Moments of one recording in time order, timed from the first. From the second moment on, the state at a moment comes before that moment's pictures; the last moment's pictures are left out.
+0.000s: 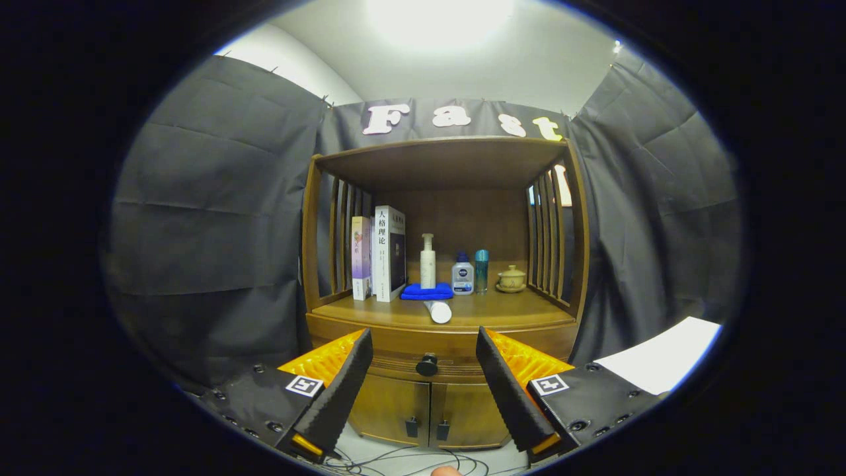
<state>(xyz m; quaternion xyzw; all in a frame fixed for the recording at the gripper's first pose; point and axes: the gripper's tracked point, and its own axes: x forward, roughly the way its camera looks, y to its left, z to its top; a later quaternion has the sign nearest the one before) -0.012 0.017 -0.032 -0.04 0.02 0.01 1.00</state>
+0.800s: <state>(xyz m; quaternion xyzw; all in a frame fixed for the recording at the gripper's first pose) -0.037 0.045 -0.009 -0.02 -0.01 0.04 1.00</state>
